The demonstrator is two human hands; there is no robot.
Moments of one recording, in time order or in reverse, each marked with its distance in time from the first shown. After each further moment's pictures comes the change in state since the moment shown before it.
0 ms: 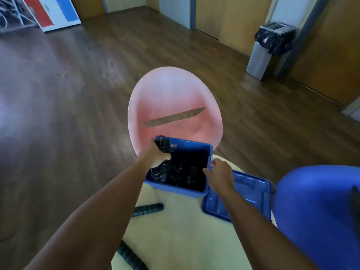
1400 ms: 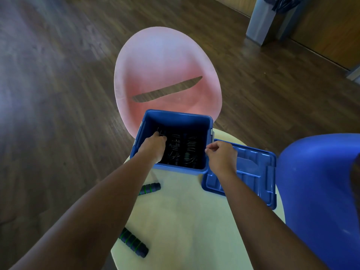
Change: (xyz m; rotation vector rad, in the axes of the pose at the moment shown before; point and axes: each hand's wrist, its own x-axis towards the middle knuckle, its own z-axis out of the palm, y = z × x) left_hand 0.044 -0.053 0.070 0.801 -0.088 0.321; right_hand 0.006 0.028 0.032 0.195 0.097 0.083
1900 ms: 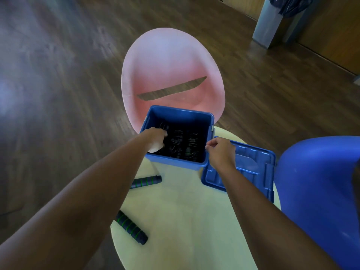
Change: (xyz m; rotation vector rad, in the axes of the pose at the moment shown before) left_hand -0.011 -0.011 -0.029 -0.024 -0.156 0.016; right_hand -0.006 0.000 -0.009 -0.002 -0.070 -0.032
